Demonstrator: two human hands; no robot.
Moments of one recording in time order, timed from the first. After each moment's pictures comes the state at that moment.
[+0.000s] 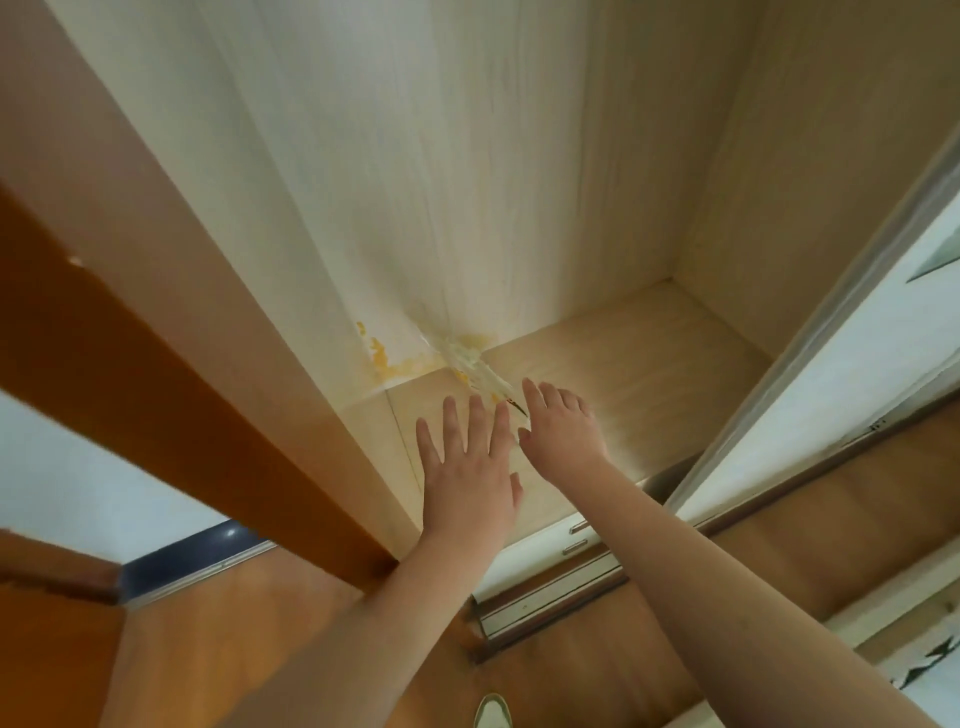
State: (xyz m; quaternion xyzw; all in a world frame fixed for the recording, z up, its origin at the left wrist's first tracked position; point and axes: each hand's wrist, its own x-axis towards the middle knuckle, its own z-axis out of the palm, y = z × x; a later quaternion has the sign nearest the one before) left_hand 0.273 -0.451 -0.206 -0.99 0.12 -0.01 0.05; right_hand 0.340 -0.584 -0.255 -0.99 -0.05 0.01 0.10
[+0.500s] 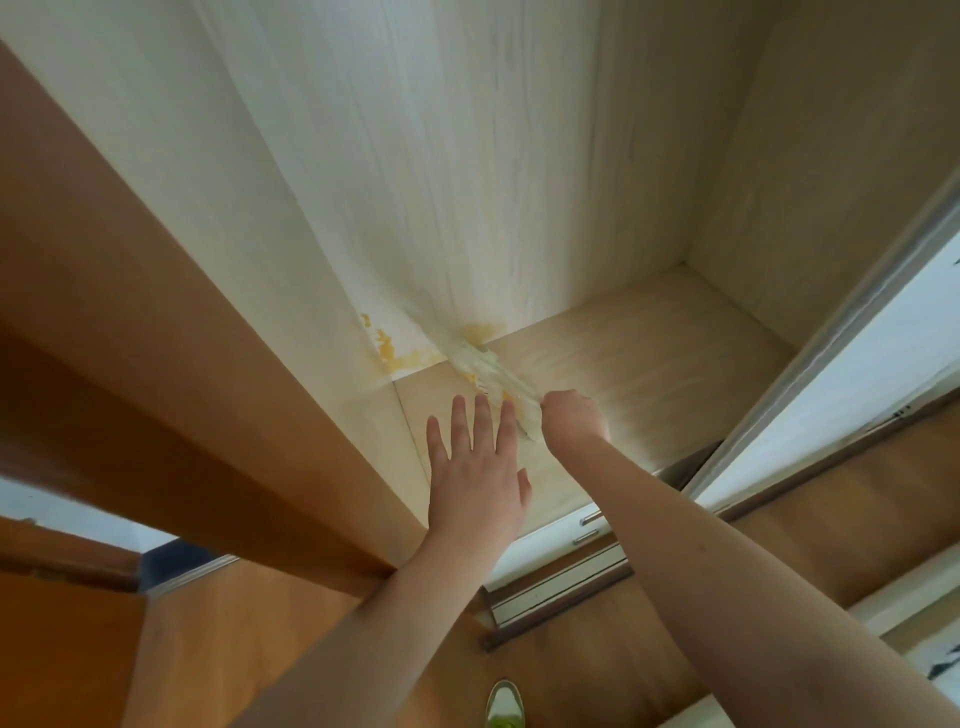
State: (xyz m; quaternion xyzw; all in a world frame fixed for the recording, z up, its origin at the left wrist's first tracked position) left_hand 0.281 -0.453 -0.211 -0.99 0.13 0.02 0.04; right_hand 0.373 -0.584 -0.266 -0.98 0.07 0.12 0.12
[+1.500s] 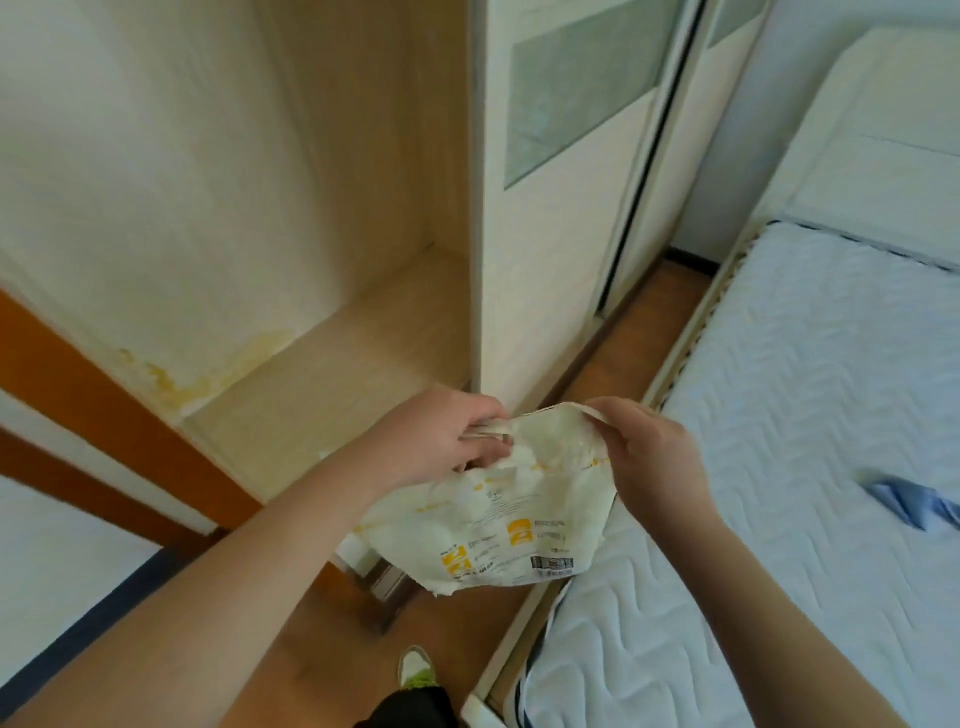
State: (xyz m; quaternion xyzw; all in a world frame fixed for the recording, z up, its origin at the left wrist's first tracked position) left_hand 0.120 -0.539 -0.118 -0.80 0.49 0.25 -0.25; right_hand -0.041 -0.709 -0.160 -0.91 0.20 -0.29 0.20
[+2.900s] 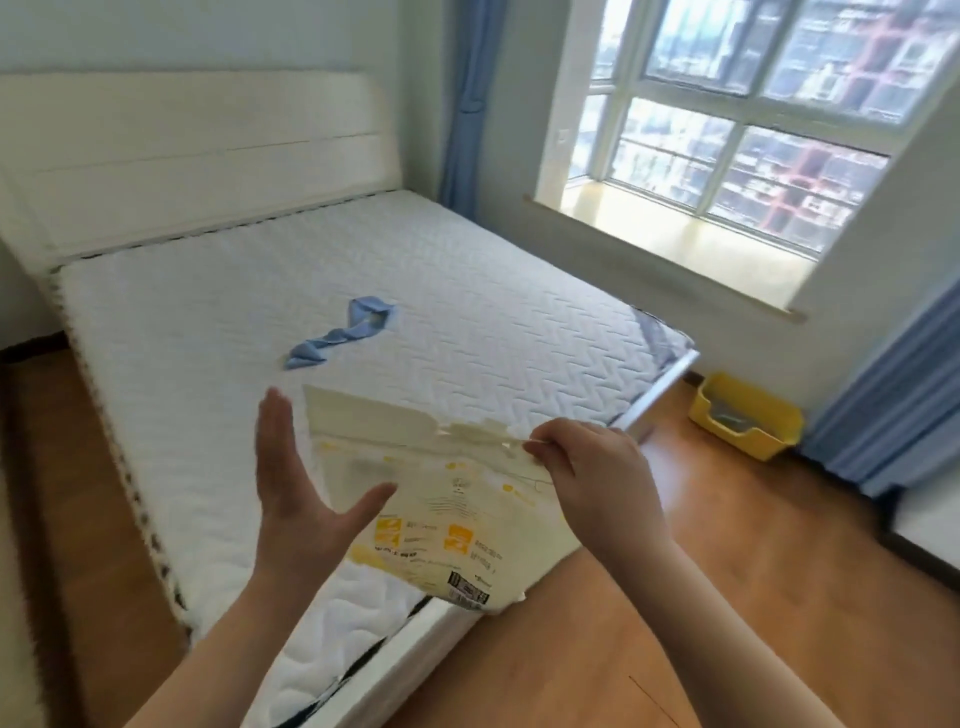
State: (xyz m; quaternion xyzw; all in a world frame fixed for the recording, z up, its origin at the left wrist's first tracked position) left_hand -0.262 -0.525 -0.157 -0.42 0.74 0.23 -0.47; right_hand -0.501 -0.420 -0.086 -0.59 0.73 -0.33 -0.07
